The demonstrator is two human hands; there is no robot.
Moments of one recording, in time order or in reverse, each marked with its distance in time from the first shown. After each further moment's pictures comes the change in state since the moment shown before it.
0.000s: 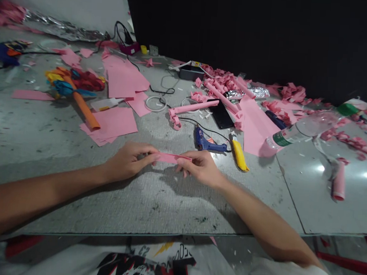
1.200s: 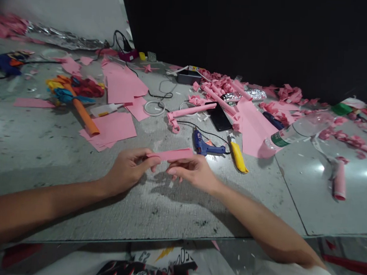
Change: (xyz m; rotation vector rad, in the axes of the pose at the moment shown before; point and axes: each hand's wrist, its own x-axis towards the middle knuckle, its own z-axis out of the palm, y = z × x) left_hand -0.006 0.018 0.016 -0.179 0.170 -0.165; right_hand 0.001 0.010 0.017 0.267 0.006 0.047
